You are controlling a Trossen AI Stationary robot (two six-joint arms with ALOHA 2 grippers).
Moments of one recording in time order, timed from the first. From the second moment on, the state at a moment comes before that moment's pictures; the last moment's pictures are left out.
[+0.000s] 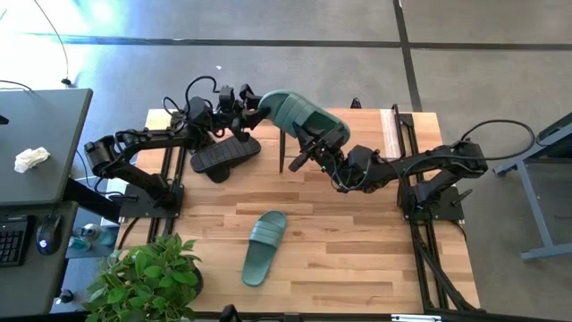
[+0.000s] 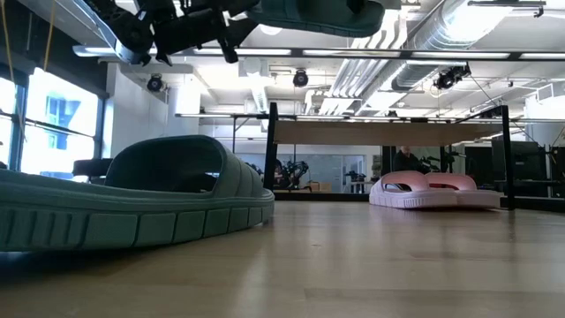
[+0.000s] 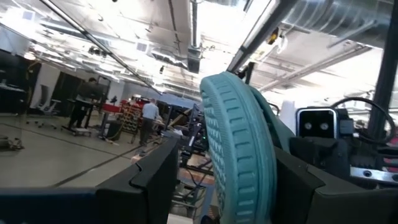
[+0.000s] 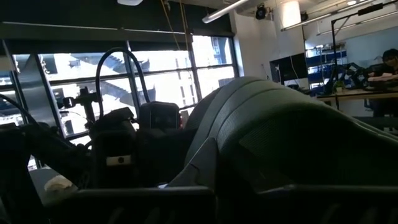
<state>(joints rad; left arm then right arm) 0.71 1.42 0.77 1.13 0.46 -0.48 0.10 1.56 1.11 0.86 0.84 -0.11</state>
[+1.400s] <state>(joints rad) 0.71 1.43 0.77 1.09 0.45 -0.51 0.73 1.06 1.01 0.50 1.57 -0.06</state>
